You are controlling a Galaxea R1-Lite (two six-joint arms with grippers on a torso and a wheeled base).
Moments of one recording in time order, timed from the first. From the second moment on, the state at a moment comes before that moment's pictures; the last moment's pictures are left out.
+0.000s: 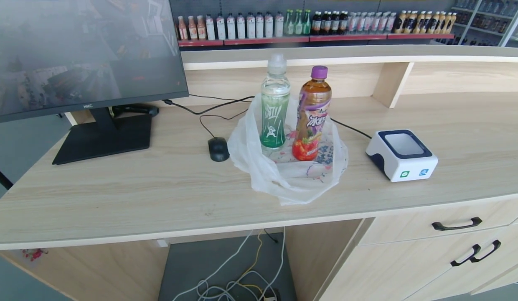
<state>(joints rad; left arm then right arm) 0.00 0.00 0.00 0.00 0.00 0.00 0.06 0.08 0.00 0.00 -0.03 -0.02</state>
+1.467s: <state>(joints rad) 0.00 0.00 0.00 0.00 0.00 -0.01 0.06 0.08 0.00 0.00 -0.03 -0.01</state>
